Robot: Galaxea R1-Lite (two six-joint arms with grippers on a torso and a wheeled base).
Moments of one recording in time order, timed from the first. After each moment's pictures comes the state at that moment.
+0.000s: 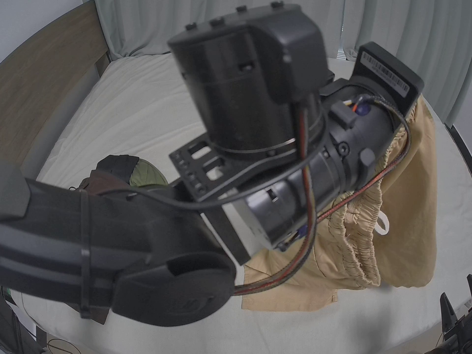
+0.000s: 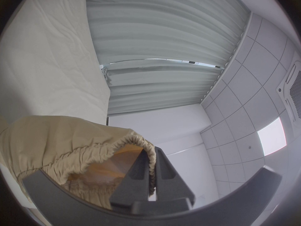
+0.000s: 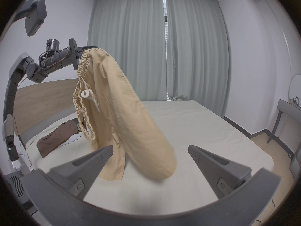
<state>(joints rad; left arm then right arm) -1.08 1.95 -1.41 -0.87 0.00 -1.15 0.01 0.02 -0.02 0.00 0.01 0.00</state>
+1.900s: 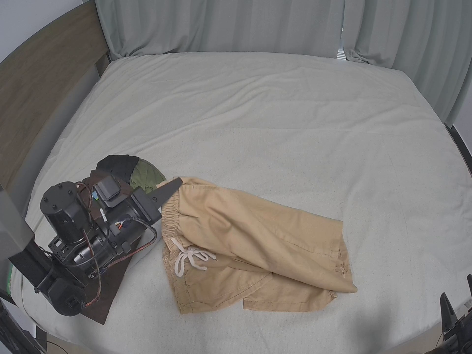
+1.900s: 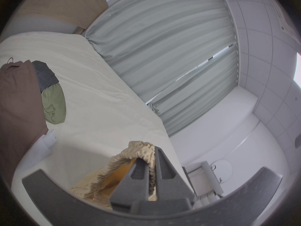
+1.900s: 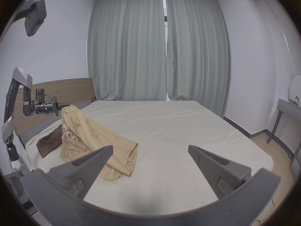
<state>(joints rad) -0.42 1.85 -0.39 -1.55 -0.23 -0.78 0.00 0.02 -0.02 0.00 0.01 0.00</state>
